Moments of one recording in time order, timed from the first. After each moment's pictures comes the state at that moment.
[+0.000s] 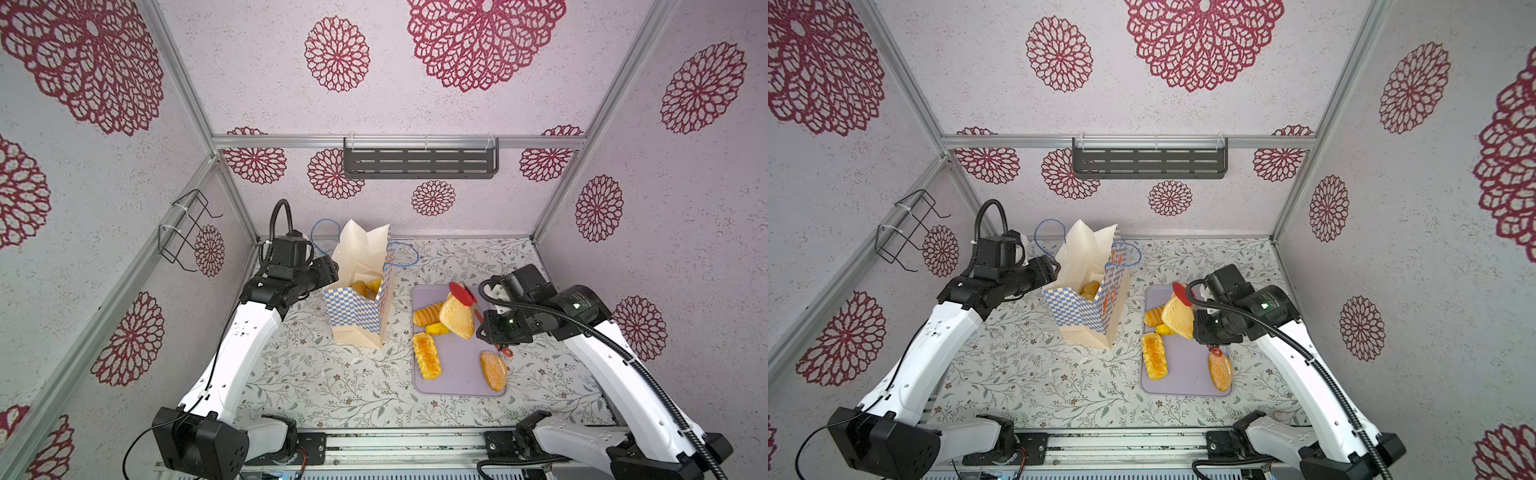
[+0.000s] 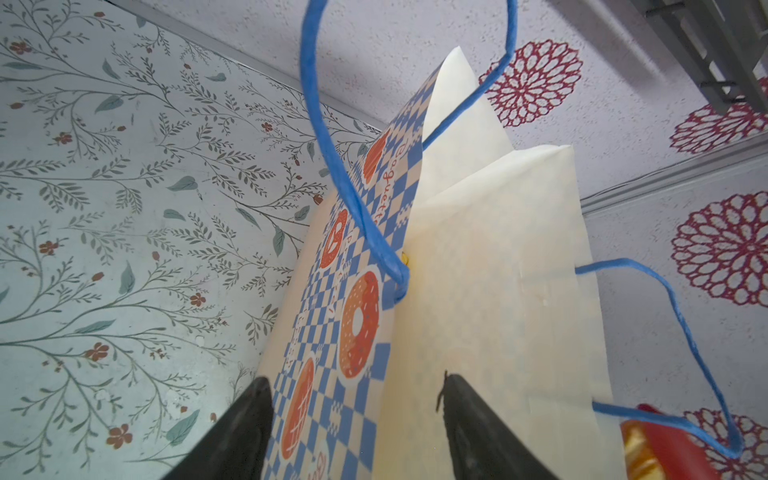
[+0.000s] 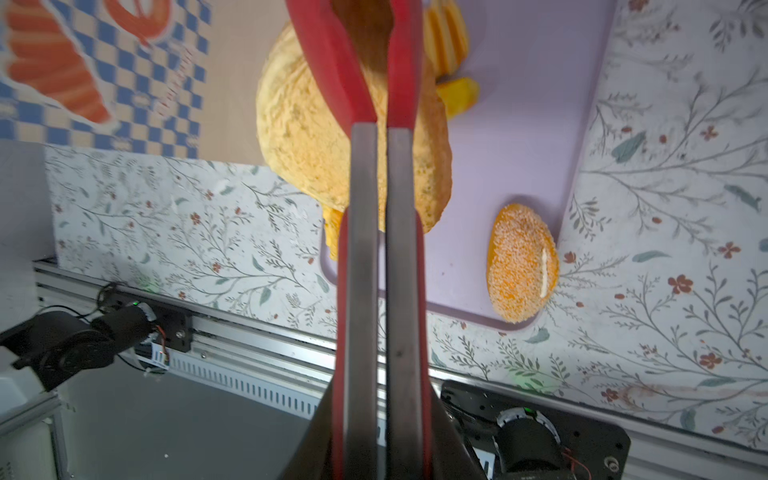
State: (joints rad) left arm -0.21 1.30 1.30 -0.68 0.09 -0.55; right arm 0.52 1.14 1.47 -1.42 -0.14 0.46
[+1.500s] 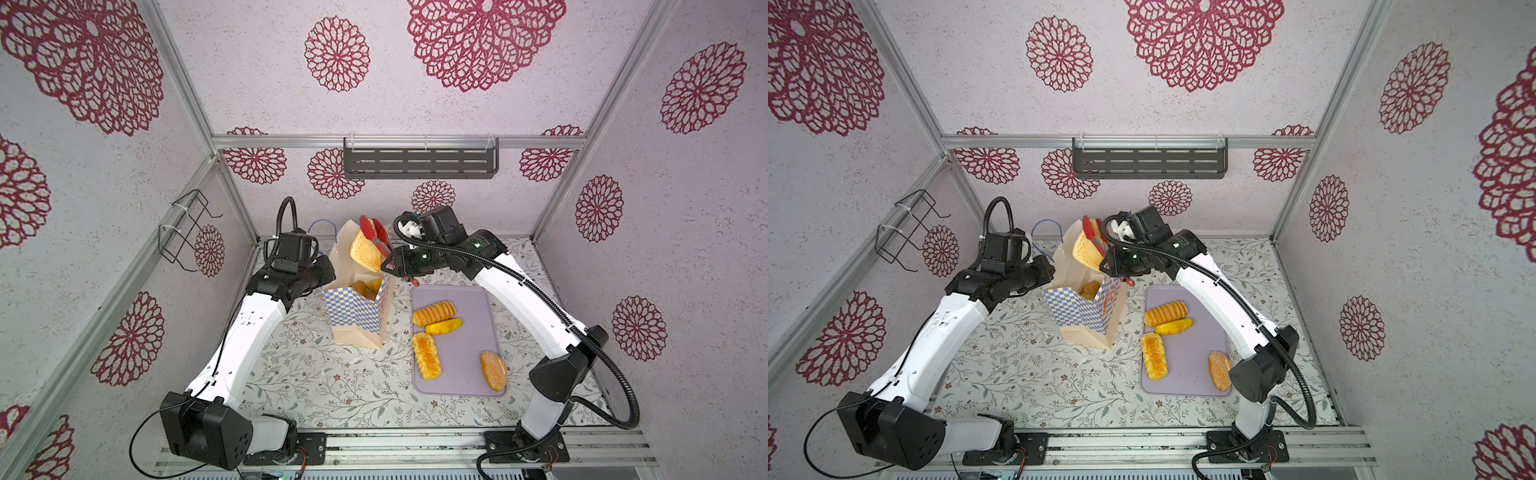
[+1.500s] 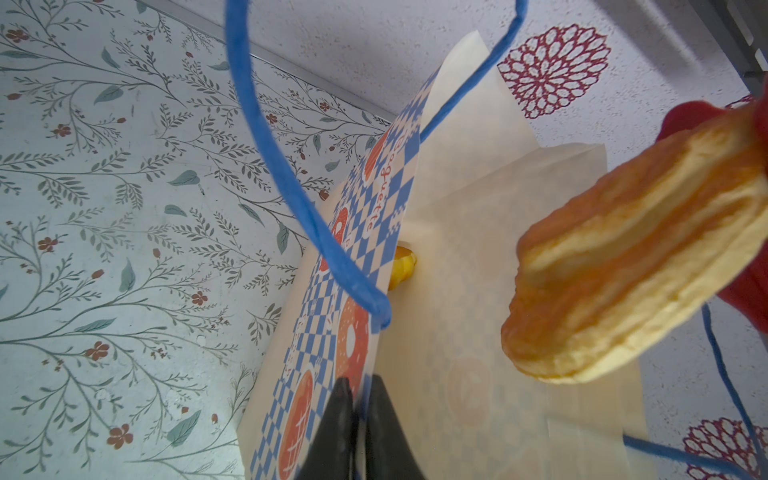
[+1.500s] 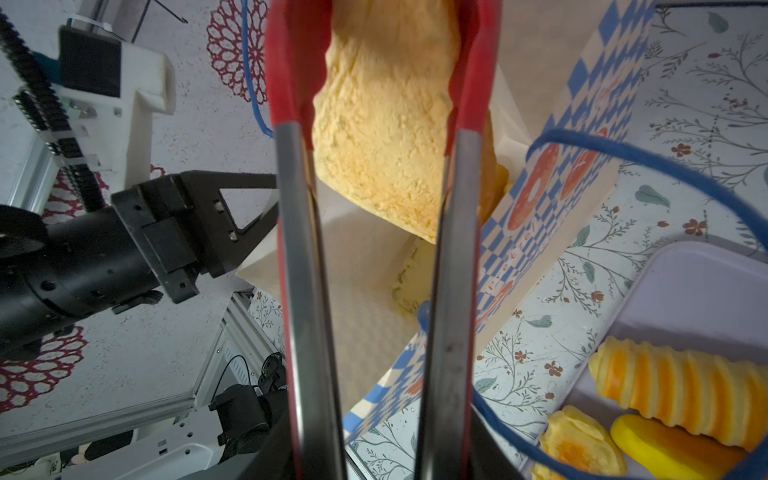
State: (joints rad) left arm -0.23 1.36 1.34 -0.70 0.07 -0.56; right arm 0.72 1.77 2.03 -0.97 -0.34 0.49
